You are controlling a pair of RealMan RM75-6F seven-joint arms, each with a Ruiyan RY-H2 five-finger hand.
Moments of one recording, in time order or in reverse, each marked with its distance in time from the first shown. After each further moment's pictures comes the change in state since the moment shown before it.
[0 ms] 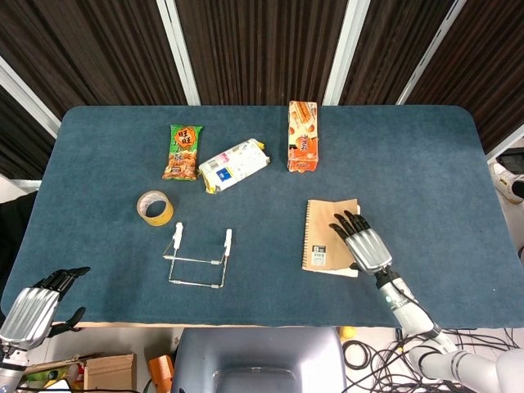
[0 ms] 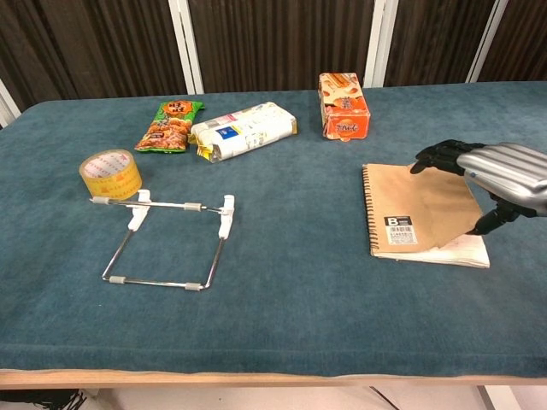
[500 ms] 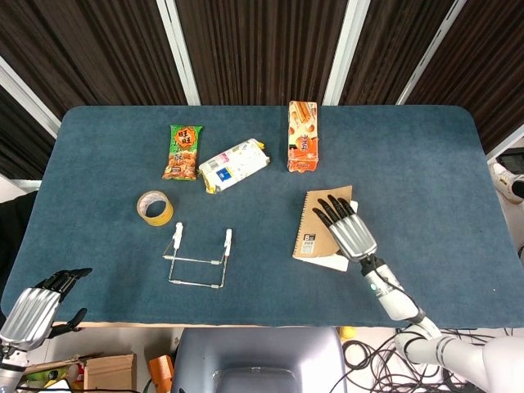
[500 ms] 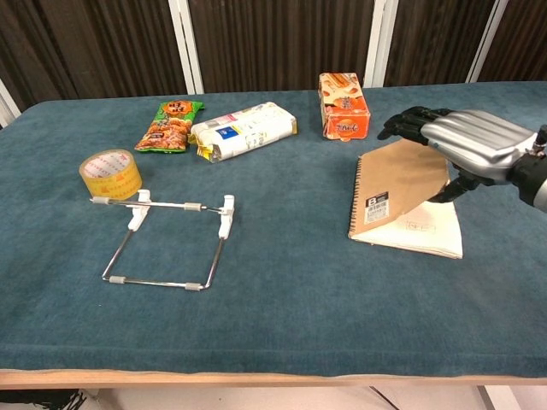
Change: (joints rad) left arm -0.005 0.005 0.008 0.013 0.025 0.006 -0.036; right arm 0.086 -0.034 0.061 0.006 -0.011 0.009 -0.101
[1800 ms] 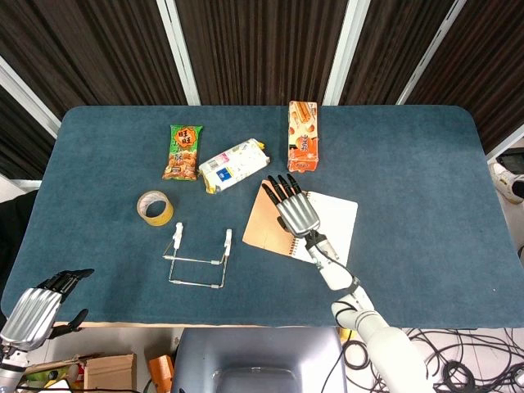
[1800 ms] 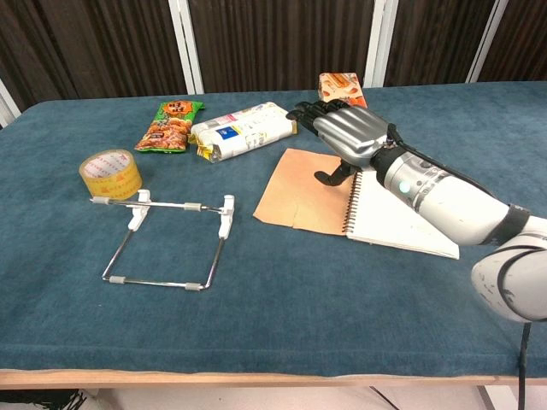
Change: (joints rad) left arm -0.007 0.004 0.008 0.011 0.017 0.003 -0.027; right arm 0.351 -0.539 0.076 0.840 0.035 -0.116 0.300
